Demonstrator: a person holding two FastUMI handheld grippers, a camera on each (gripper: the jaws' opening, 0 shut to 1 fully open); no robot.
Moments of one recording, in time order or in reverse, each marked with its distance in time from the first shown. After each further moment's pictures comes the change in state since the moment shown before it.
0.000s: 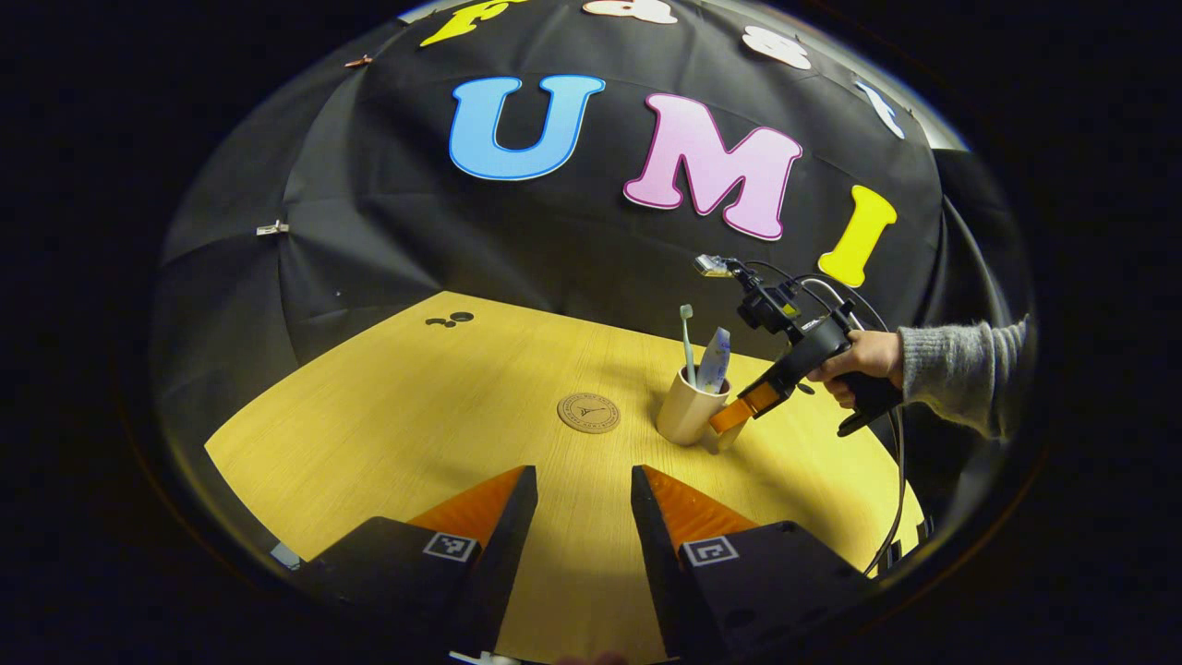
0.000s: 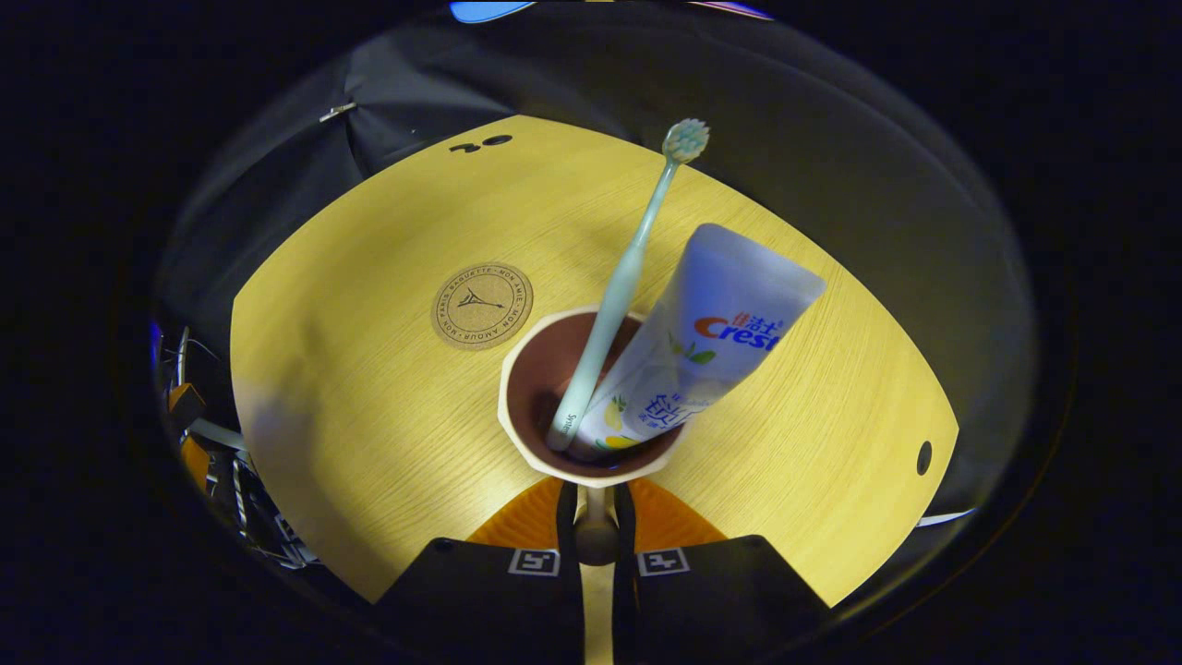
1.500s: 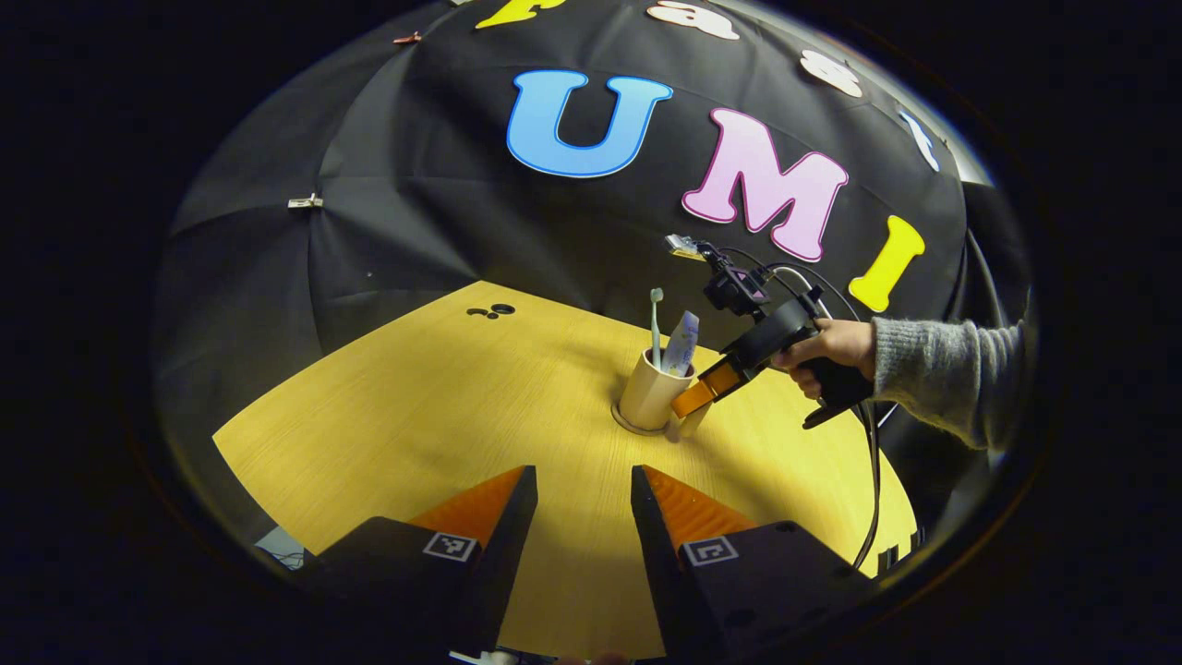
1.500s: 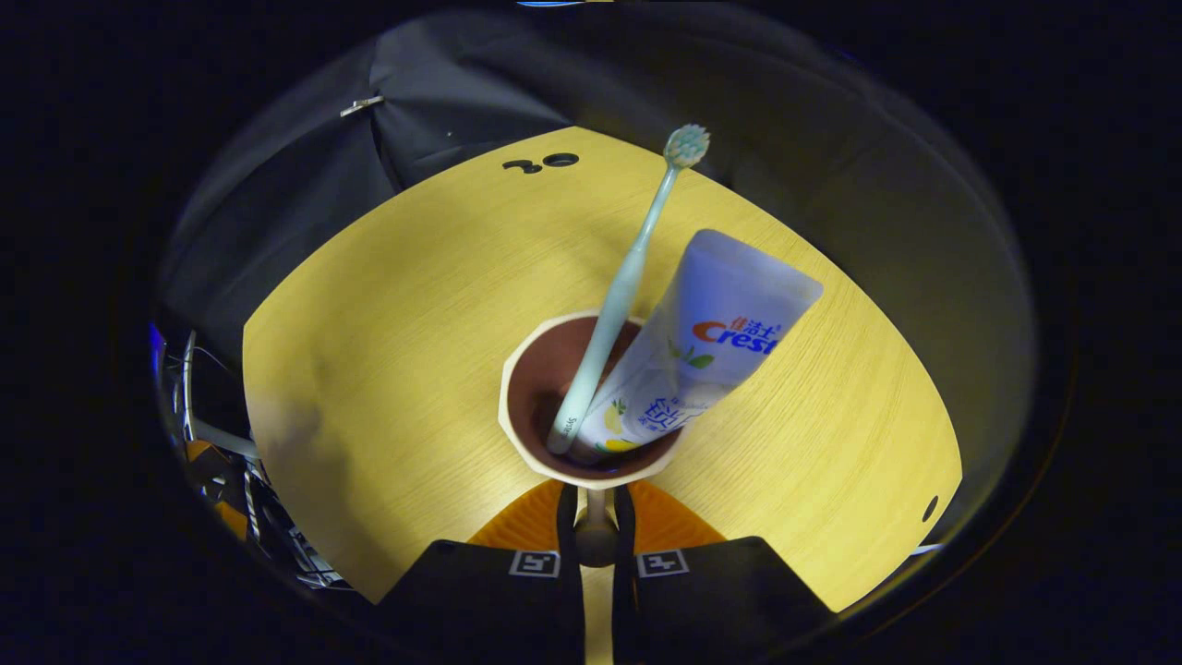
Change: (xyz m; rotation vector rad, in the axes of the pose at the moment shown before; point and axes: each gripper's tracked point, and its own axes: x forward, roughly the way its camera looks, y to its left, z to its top) left arm -0.009 0.079 0.008 -0.085 0.008 0.022; right arm 0.053 0.110 0.104 -0.042 0.006 0.067
